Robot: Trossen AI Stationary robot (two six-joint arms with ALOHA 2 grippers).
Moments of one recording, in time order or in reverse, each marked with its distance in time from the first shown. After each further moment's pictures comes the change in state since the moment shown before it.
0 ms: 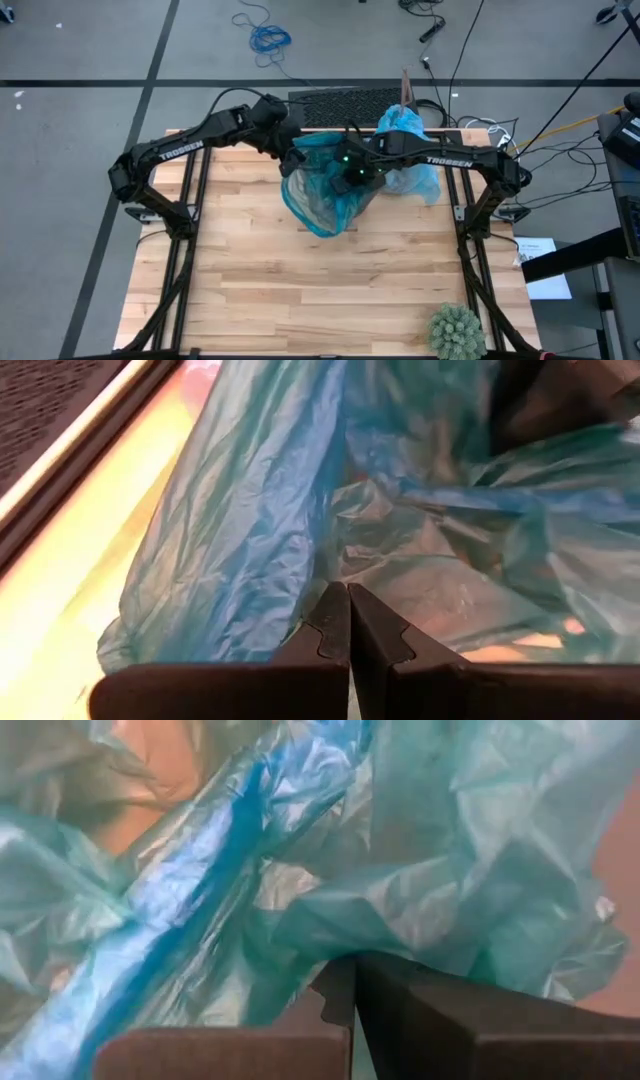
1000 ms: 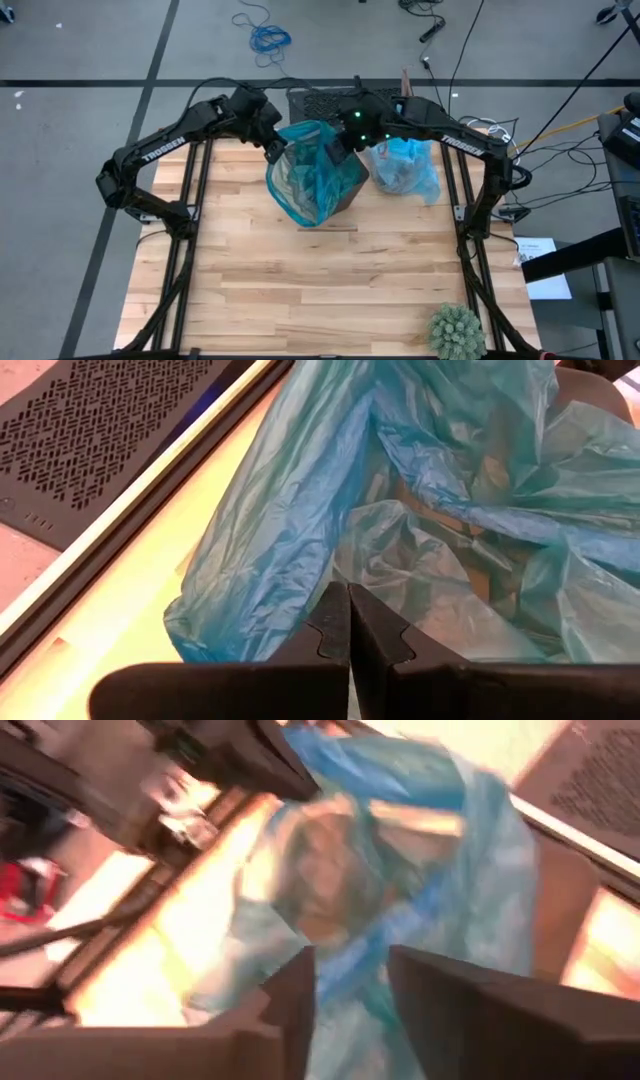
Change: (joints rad) left arm 0.108 -0.102 -0.001 -0.098 -0.086 0.006; right arm -0.081 0.056 0.407 -0.001 -0.056 -0.233
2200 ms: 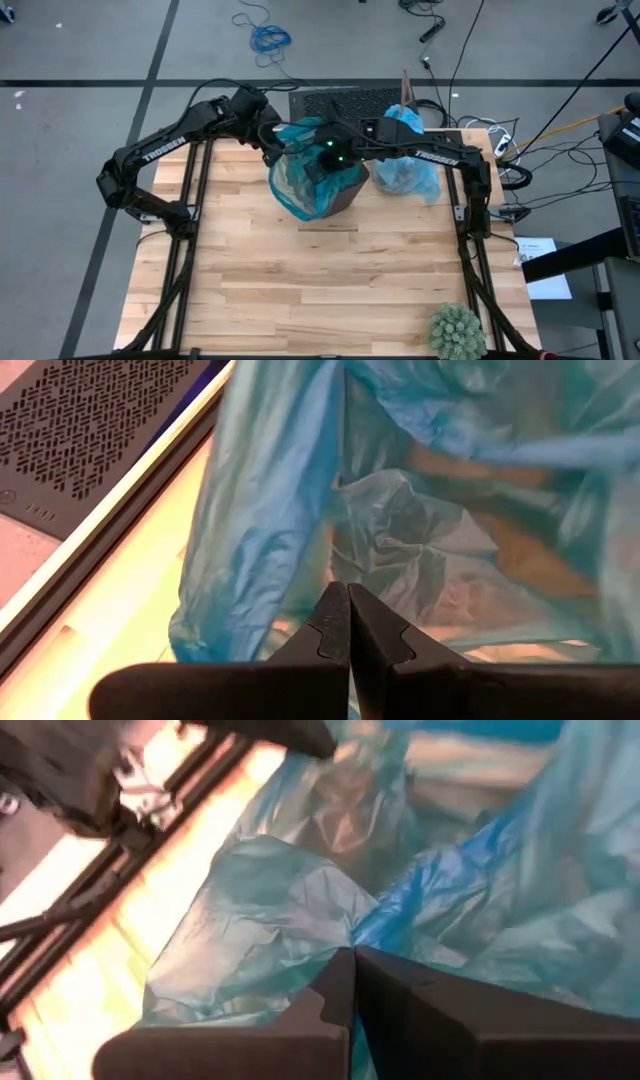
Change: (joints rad) left arm 0.000 0.001 0.000 -0.044 0.001 0.045; right arm 0.124 0.161 0.121 -0.060 0.147 0.112
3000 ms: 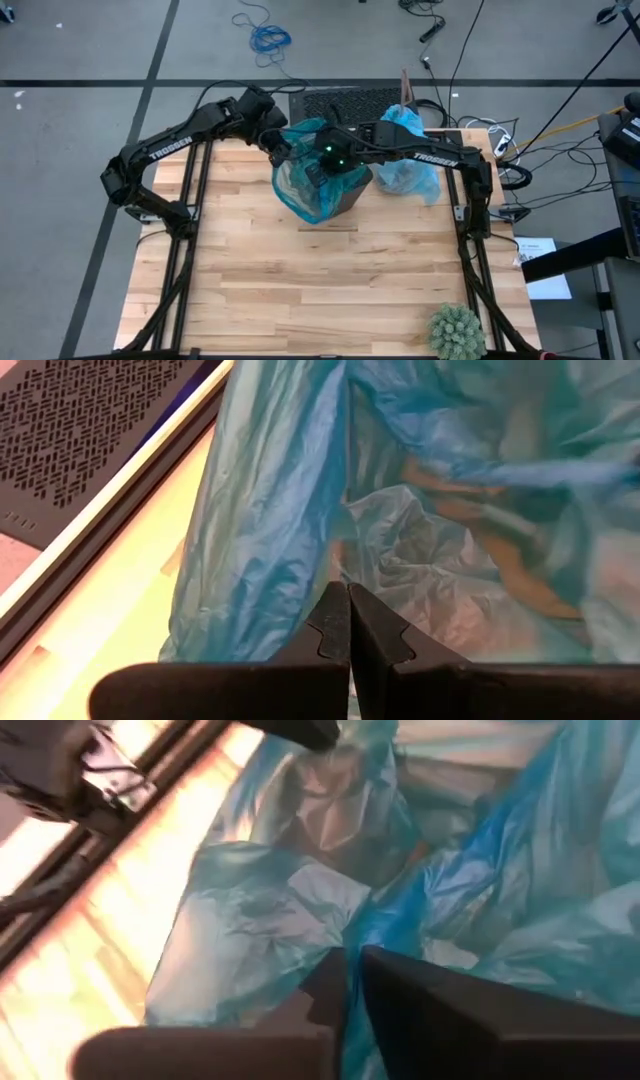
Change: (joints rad) left arm -0.024 0.040 0.000 0.054 0.001 -0.027; right arm 0.006 -0.014 -0.058 -0.007 0.032 0.002
